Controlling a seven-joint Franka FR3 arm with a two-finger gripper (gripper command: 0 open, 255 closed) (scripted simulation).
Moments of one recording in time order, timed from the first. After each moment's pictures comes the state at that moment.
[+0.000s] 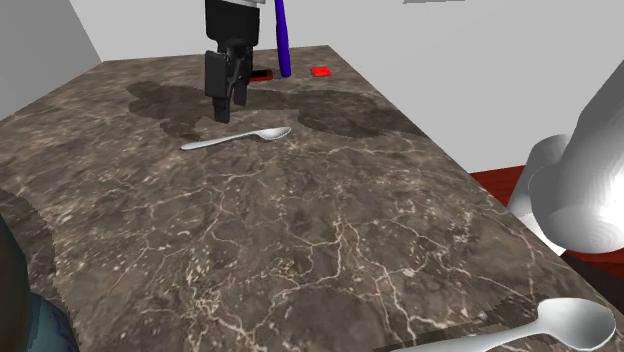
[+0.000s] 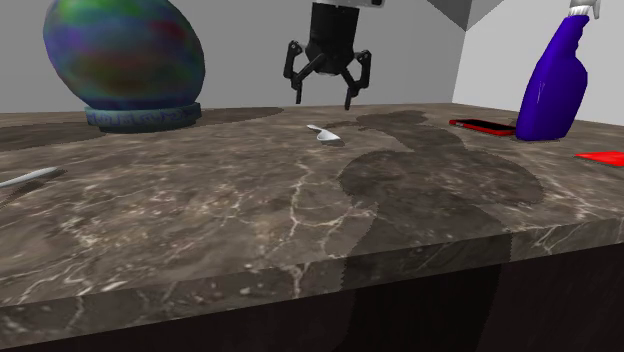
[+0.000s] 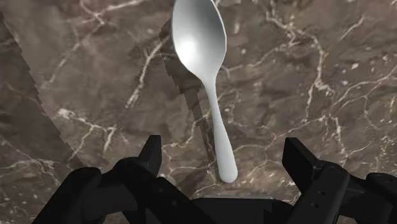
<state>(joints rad) 0.29 -0.06 0.29 -1.77 0.18 1.89 -0.20</state>
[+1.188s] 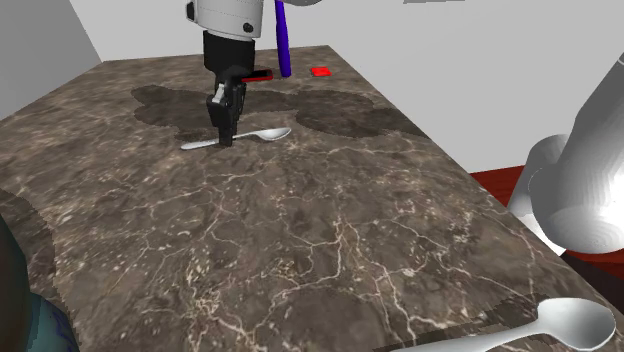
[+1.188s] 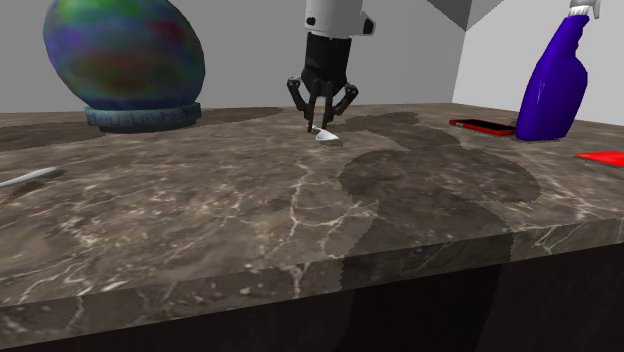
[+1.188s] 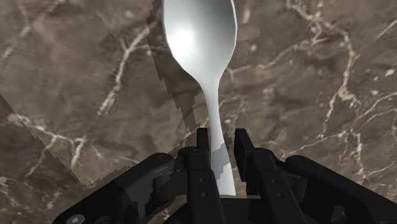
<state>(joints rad) 0.30 -0.04 0.31 -1.84 0.19 2.00 -0.23</state>
